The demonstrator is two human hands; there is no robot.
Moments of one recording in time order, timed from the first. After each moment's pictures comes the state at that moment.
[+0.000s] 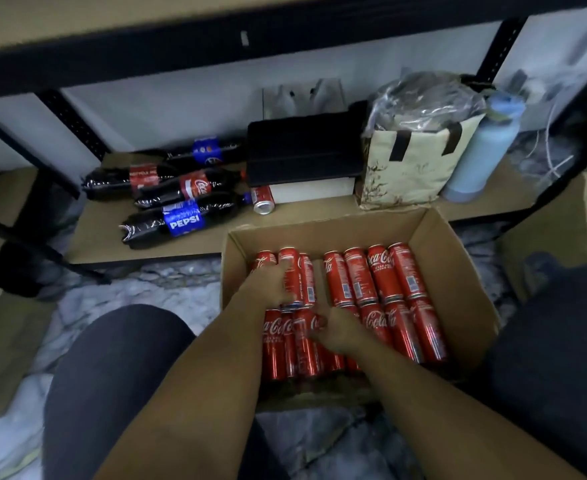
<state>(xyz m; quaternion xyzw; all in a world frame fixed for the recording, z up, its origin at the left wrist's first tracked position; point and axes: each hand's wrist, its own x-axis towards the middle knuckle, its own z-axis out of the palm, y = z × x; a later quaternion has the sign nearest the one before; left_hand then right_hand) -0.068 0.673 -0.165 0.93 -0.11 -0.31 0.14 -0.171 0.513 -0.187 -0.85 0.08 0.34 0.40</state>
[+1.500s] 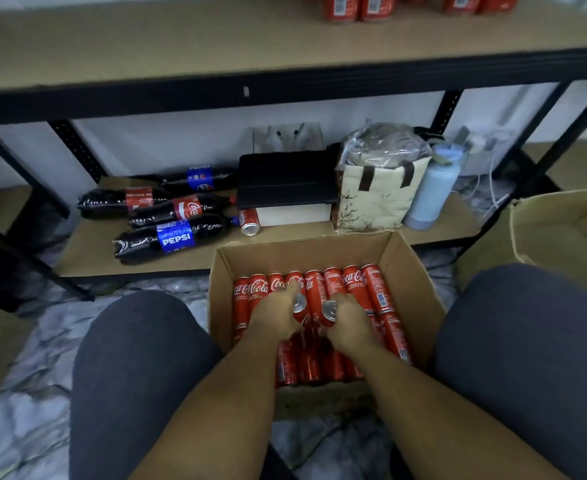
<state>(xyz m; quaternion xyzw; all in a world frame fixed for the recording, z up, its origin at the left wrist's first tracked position) -0.142 0.632 -0.138 0.95 -0.13 -0.20 0.21 -0.196 0.478 -0.150 -0.92 0.19 0.13 0.33</state>
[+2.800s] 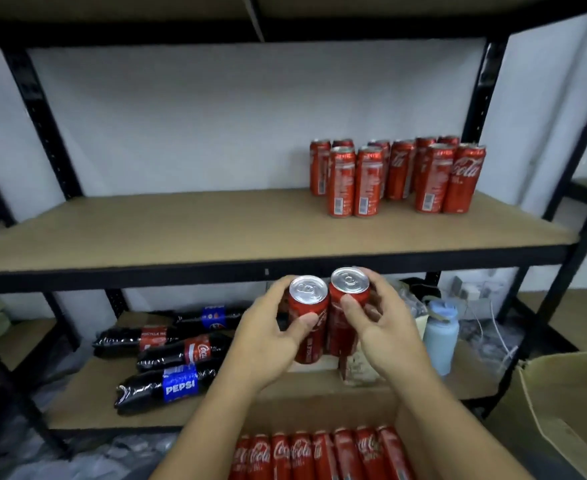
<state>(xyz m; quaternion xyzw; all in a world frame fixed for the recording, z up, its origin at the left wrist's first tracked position) -0.086 0.631 0.117 0.82 -0.20 0.08 0.53 -0.116 0.444 0.113 -0.75 -0.01 -0.21 0.62</state>
